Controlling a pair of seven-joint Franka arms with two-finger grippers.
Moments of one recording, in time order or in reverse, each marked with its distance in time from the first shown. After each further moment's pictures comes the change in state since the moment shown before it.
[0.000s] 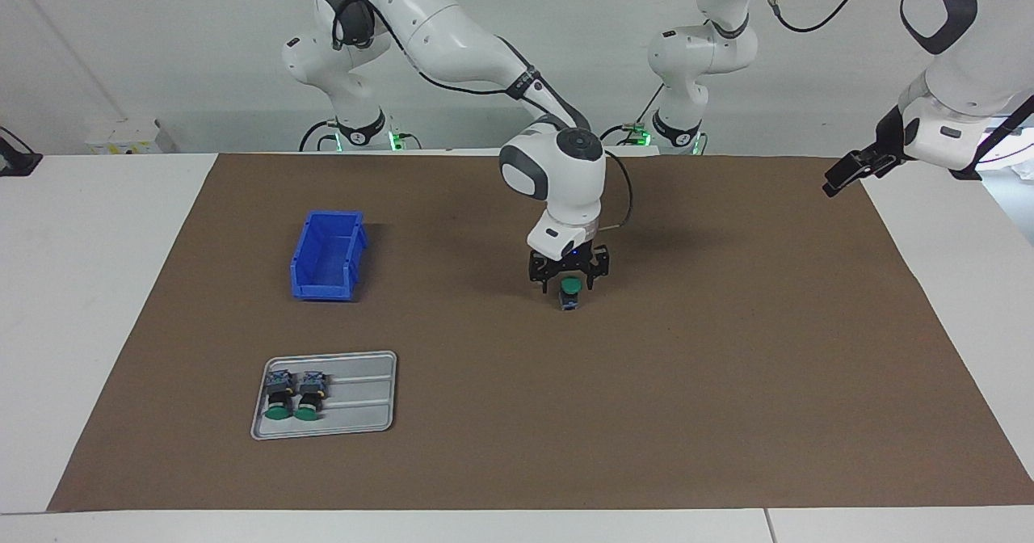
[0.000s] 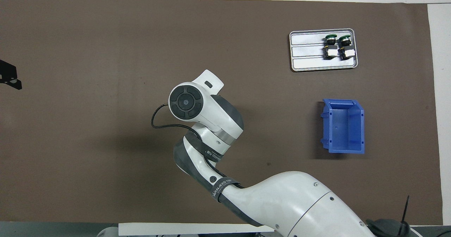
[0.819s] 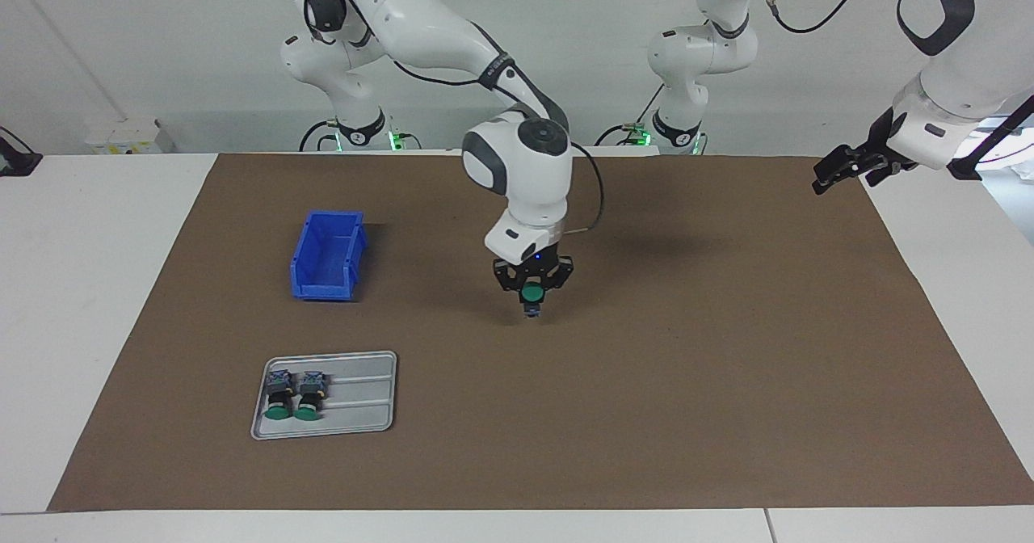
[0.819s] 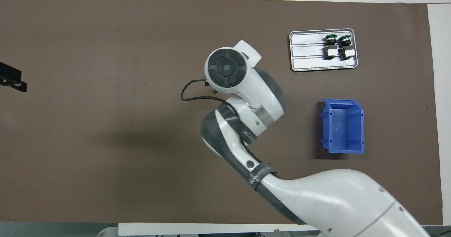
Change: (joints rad) left arm 0.001 -0.002 0.003 -0.009 -0.027 0.008 0.153; right arm -0.173 -0.197 -0.013 -0.068 0.001 -0.152 -0.195
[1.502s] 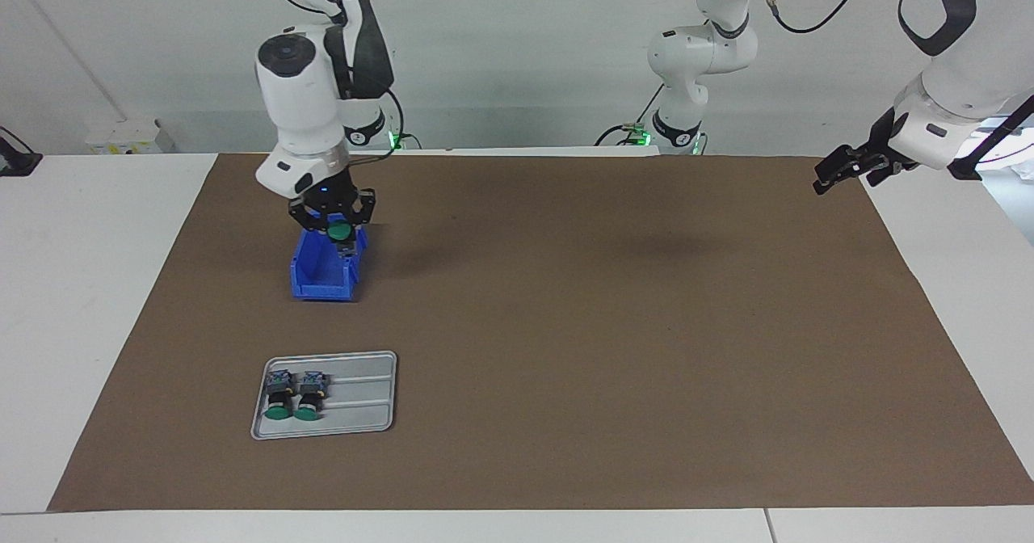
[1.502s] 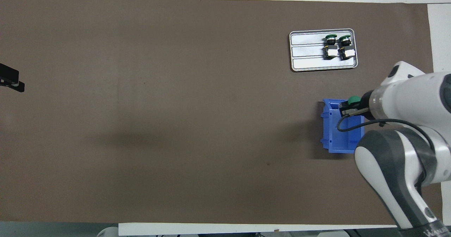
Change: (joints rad) left arm 0.008 0.000 0.006 0.000 0.000 0.000 0.000; right arm -0.485 -0.604 -0.011 -0.639 0.125 -0.013 -0.721
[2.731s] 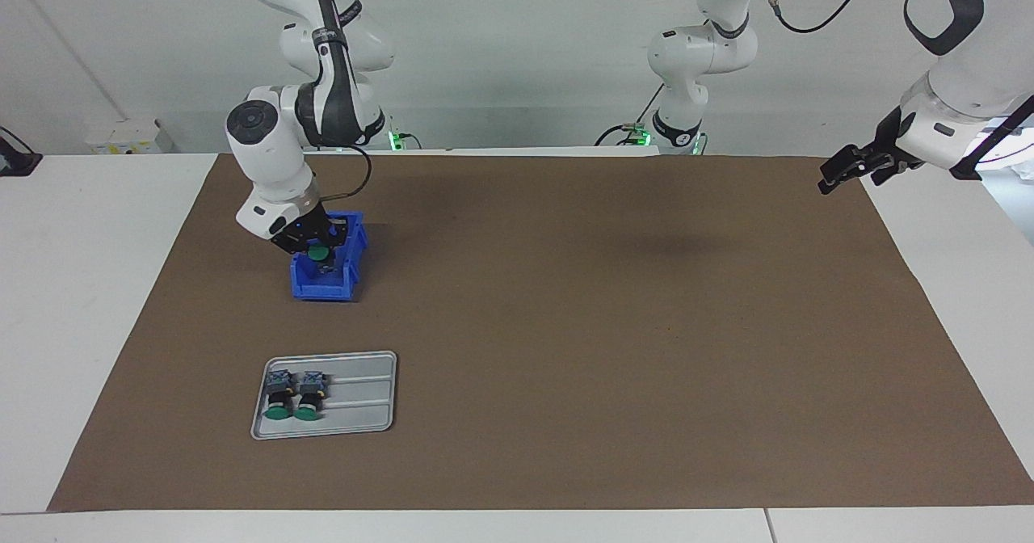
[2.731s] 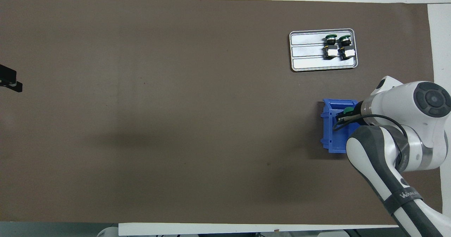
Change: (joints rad) left arm 0.003 0.000 0.002 0.000 0.000 0.000 0.000; right arm -0.045 0.122 0.003 -0.120 0.010 0.158 -0.024
